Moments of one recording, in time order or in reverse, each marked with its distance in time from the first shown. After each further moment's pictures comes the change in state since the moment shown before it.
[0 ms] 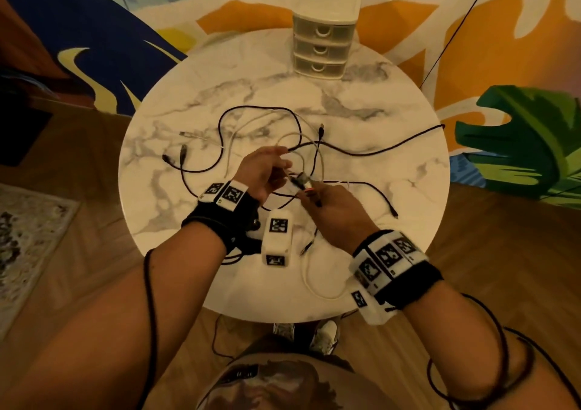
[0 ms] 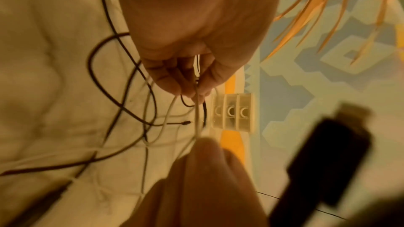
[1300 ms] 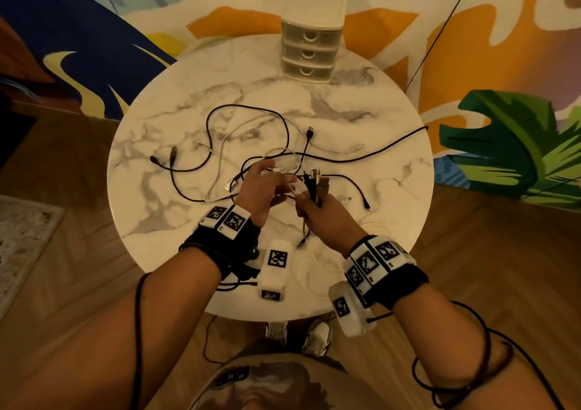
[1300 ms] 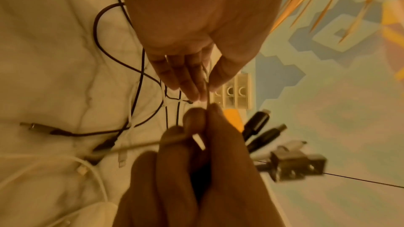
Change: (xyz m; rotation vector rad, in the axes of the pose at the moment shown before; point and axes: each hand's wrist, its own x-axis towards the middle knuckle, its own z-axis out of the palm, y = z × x) left_hand -0.022 -0.031 0.007 -0.012 -0.050 0.032; right_hand -0.001 0.018 0.019 0.405 -0.005 0.182
